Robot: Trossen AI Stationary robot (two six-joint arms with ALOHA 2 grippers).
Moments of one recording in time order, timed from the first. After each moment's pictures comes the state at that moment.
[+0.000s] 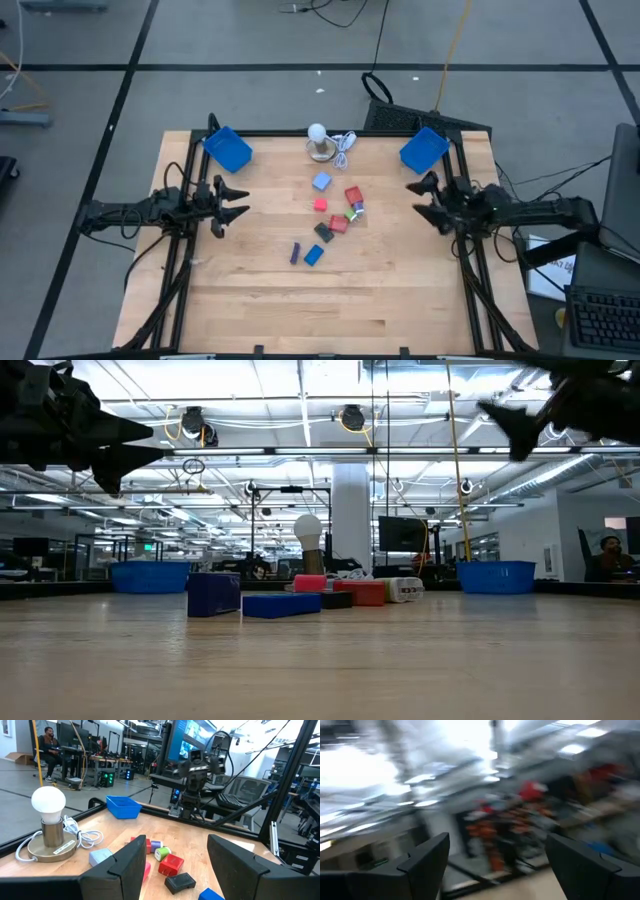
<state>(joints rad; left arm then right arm) 0.00 0.01 0.02 0.08 -0.14 -0.19 -0.01 0.34 0.02 0.69 0.06 0.40</state>
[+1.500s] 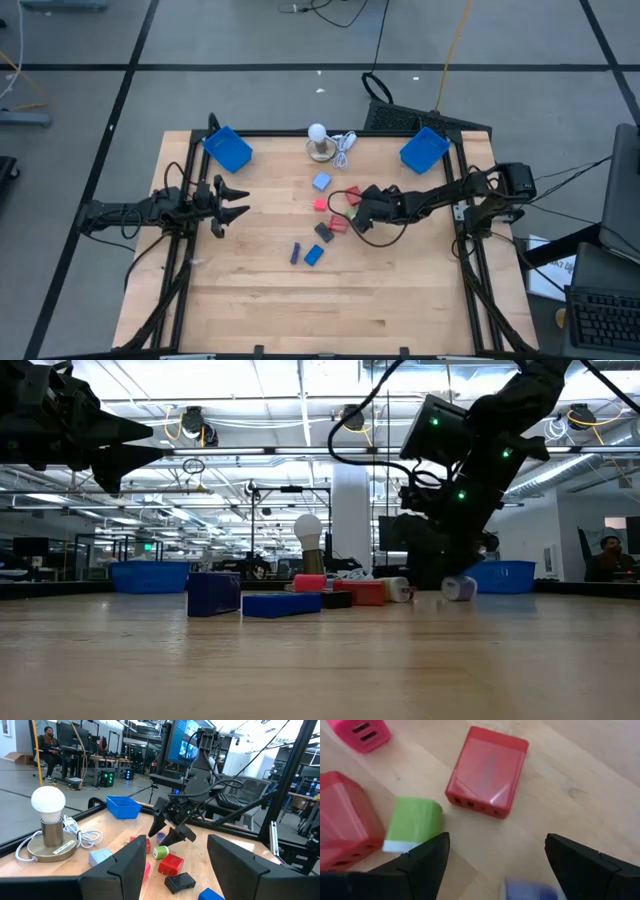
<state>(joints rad) 0.00 0.01 0.02 0.08 -0.14 -0.19 -0.01 1.63 0.74 -0.21 0.44 0.73</state>
